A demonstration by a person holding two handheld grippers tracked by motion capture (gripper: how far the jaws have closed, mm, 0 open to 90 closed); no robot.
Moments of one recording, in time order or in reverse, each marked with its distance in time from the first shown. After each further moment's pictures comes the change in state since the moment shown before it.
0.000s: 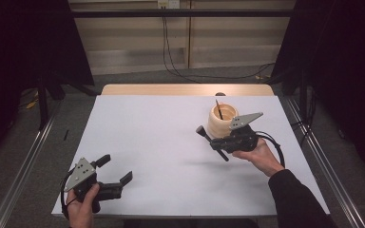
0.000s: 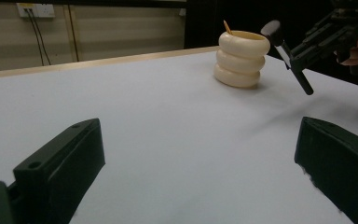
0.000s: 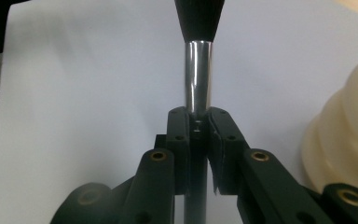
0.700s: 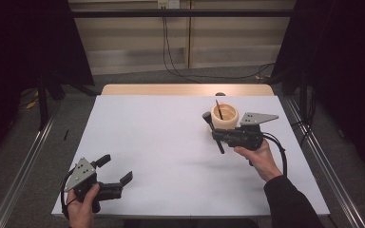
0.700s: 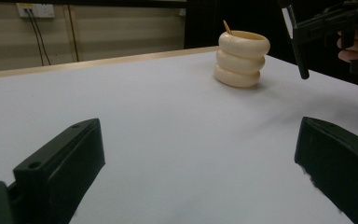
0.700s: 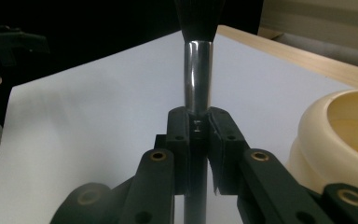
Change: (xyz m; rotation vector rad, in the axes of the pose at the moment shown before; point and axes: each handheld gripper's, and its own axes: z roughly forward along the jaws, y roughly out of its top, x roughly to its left) left arm 0.000 0.000 0.000 0.002 0.000 0.002; right arm 0.004 -0.002 -0.015 -0.274 -0.076 0.091
